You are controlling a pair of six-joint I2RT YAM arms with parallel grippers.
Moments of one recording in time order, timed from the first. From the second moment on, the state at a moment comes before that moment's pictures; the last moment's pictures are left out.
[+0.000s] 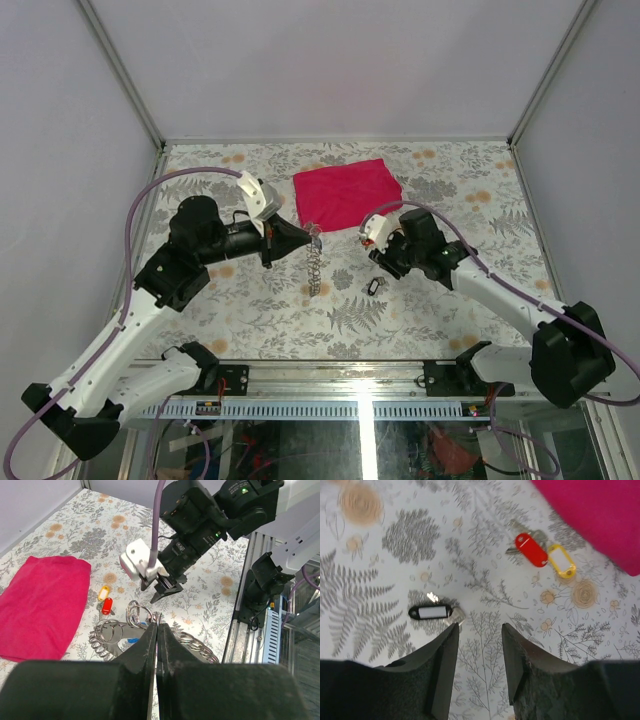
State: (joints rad) left arm -0.58 0.90 1.04 -0.27 0.63 -0.01; right arm 0.54 1.23 0.76 -0.29 -0.20 -0.44
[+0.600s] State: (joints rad) left arm -0.58 0.87 1.04 -0.30 0.63 0.03; right arm 0.54 1.47 0.79 -0.44 -0.31 -0.71
